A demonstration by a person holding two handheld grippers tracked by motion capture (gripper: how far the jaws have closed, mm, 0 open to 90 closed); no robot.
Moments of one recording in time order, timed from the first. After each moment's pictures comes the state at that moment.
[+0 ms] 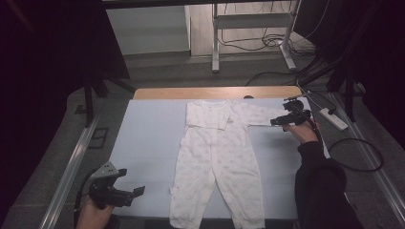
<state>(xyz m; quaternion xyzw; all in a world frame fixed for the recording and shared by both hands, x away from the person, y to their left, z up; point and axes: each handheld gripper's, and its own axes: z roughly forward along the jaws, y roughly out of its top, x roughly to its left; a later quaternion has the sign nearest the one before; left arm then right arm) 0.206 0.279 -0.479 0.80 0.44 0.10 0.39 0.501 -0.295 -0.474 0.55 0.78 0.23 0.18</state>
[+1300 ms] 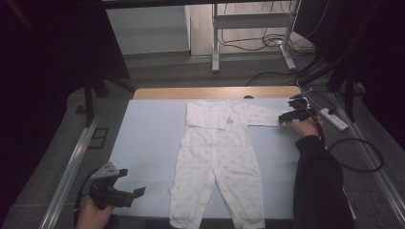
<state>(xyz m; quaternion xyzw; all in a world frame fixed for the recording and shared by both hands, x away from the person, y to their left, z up) 0.206 0.278 -0.479 0.81 0.44 0.10 0.39 0.546 -0.329 -0.505 0.62 0.75 0.16 0.16</state>
